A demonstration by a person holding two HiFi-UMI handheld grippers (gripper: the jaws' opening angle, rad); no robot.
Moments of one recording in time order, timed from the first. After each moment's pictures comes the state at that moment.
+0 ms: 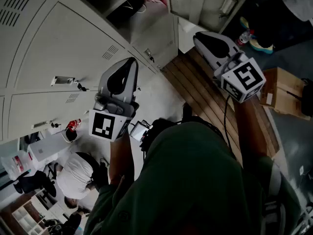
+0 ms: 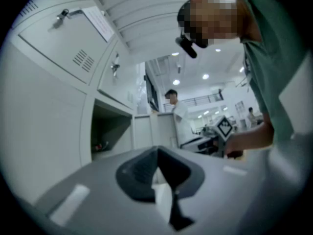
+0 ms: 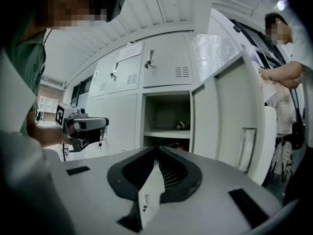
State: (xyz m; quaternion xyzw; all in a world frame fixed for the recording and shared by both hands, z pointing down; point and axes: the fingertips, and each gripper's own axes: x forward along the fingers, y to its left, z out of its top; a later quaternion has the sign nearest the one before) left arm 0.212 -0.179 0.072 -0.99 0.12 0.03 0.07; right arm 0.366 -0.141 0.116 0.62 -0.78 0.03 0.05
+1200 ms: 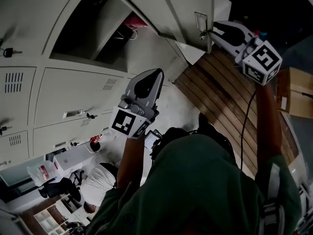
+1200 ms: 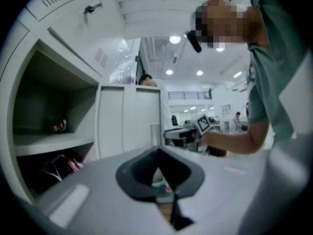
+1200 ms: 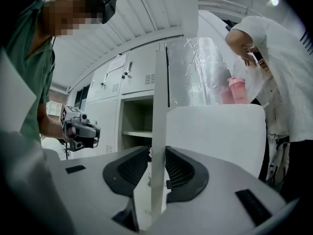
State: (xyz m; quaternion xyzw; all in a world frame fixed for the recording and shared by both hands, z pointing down) left arm 0.372 -0.147 0.112 -1.00 0.02 -0.05 0.02; right arm 0.551 -0.131 0.122 0.61 -0.79 0.01 0.03
